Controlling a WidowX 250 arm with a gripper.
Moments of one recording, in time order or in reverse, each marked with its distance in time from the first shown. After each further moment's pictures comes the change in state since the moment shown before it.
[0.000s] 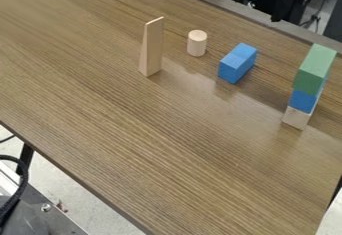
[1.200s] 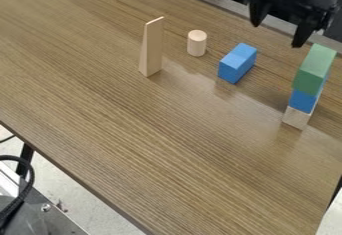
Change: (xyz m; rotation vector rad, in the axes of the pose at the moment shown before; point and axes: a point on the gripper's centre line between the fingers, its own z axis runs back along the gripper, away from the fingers) arm -0.011 -0.039 -0.005 -0.069 0.053 -0.027
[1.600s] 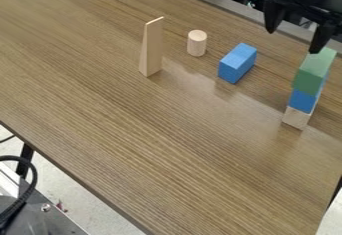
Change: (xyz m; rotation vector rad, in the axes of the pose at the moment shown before) arm -0.004 -0.021 0.002 -0.042 0.012 0.012
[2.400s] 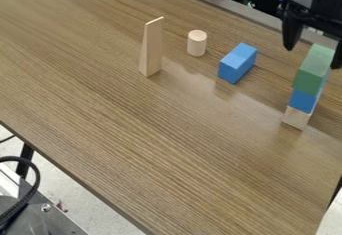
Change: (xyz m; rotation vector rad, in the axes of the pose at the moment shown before) arm -0.005 -0.026 -0.009 -0.067 0.072 0.042
